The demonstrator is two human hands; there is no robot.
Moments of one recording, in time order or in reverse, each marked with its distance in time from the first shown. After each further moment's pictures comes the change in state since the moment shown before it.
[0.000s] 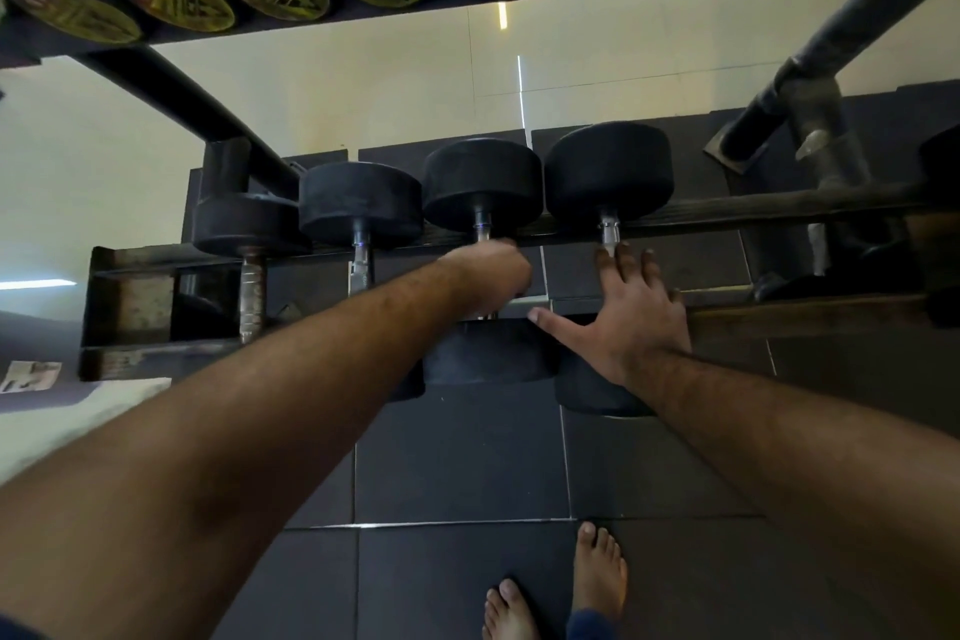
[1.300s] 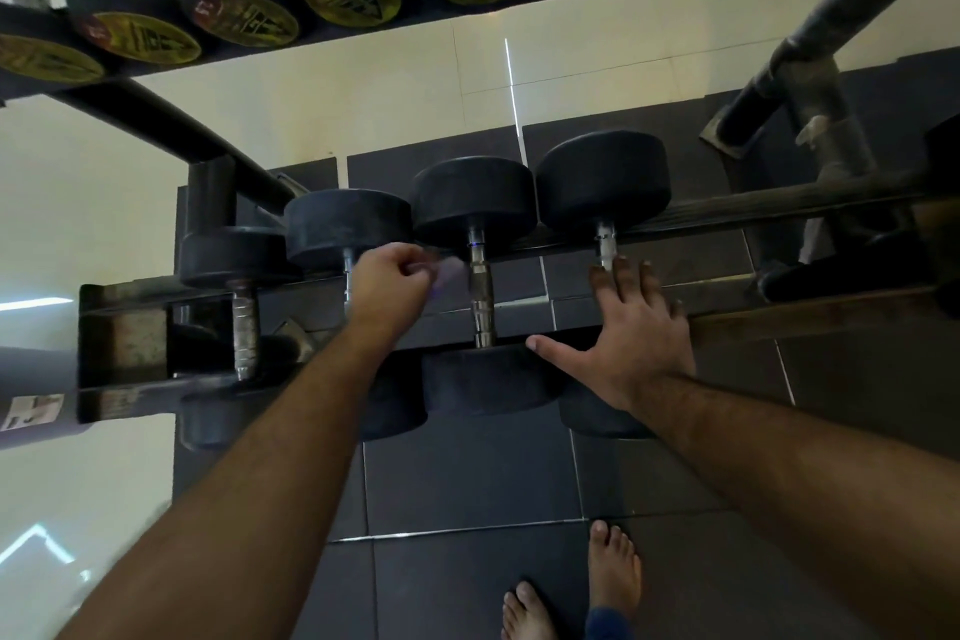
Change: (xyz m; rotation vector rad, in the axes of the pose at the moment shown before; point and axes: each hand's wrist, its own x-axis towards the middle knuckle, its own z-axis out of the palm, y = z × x) left_hand -0.044 -0.053 0.066 -1.179 0.722 -0.744; right_hand 0.003 0.002 -0.002 0.001 -0.046 -0.003
